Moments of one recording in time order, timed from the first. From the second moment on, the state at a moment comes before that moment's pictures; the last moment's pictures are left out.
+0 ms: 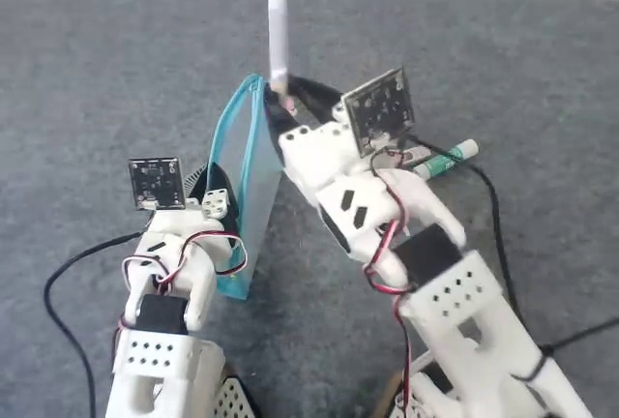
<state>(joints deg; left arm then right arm) -0.7 -75.7 87.0 30.1 15.1 -38.2 -41.9 38.1 15.1 -3.6</state>
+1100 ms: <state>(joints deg) 2.5 -75.8 87.3 30.1 15.1 -40.9 -2.1 18.3 12.5 -3.6</state>
